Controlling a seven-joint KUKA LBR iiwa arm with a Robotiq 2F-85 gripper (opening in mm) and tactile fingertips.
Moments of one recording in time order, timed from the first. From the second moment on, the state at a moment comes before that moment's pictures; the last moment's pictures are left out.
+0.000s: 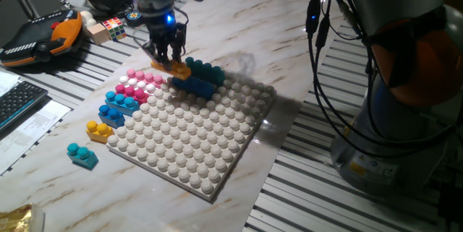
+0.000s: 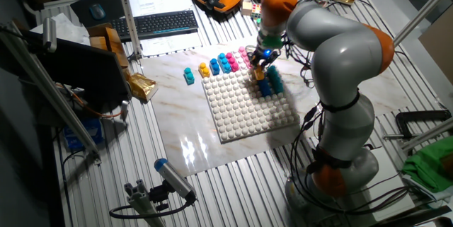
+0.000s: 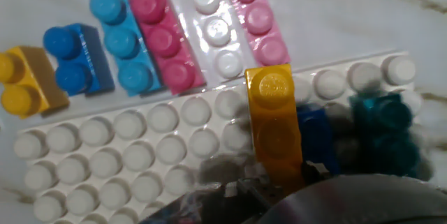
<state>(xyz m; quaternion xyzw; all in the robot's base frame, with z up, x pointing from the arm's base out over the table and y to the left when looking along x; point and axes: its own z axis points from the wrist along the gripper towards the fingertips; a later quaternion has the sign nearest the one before) 0.559 0.051 0.135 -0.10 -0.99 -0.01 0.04</state>
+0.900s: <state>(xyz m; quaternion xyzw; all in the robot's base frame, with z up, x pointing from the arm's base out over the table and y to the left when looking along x) 0.524 0.074 0.097 -0.09 -1.00 0.00 0.03</state>
